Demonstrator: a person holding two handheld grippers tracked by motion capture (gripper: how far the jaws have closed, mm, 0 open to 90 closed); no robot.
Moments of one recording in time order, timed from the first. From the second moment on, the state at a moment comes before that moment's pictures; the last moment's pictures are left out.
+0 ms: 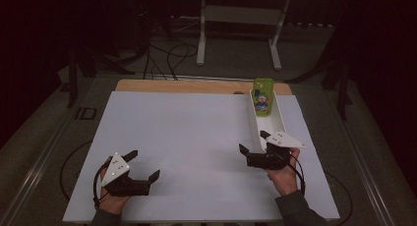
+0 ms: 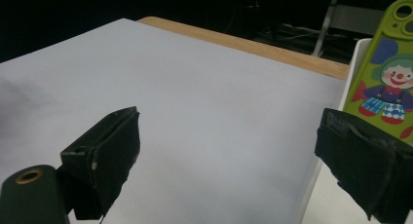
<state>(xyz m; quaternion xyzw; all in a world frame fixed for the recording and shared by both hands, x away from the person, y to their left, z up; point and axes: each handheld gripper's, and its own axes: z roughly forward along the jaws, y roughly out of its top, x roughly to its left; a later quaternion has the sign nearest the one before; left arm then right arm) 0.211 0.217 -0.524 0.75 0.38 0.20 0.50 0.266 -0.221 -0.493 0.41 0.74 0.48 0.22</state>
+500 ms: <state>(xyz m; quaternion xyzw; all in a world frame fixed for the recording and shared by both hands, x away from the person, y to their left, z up) 0.211 0.217 -0.525 0.75 0.38 0.20 0.50 0.245 -0.220 -0.503 0.40 0.74 0.49 0.21</state>
